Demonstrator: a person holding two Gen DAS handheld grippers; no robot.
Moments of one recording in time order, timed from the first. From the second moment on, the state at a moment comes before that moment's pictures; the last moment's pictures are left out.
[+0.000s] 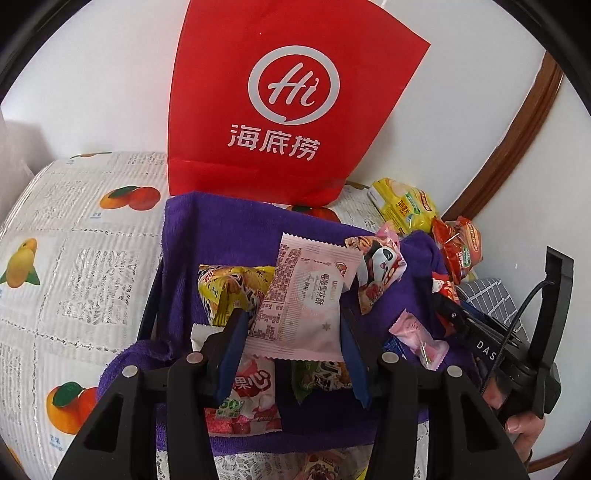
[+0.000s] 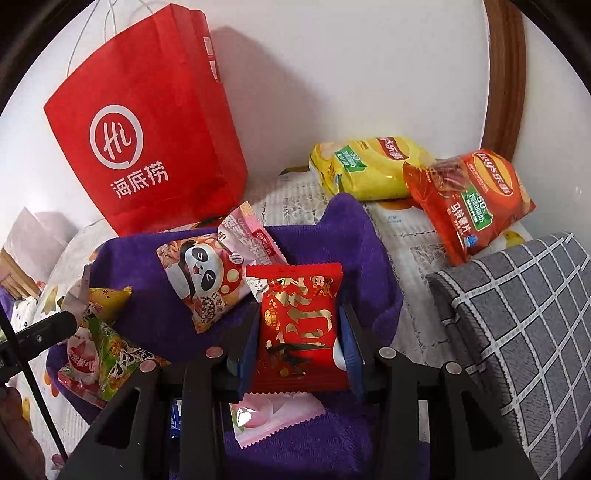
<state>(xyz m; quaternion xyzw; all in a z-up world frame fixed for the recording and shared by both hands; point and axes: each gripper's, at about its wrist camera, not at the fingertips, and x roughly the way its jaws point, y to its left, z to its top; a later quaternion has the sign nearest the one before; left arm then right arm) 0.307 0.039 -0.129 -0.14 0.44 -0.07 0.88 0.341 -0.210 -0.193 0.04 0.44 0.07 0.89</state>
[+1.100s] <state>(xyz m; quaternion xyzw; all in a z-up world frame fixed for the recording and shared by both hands) 0.265 0.079 -0.105 -0.18 0.43 -0.08 0.88 0.202 -0.166 -0.158 0.08 0.47 0.16 0.86</state>
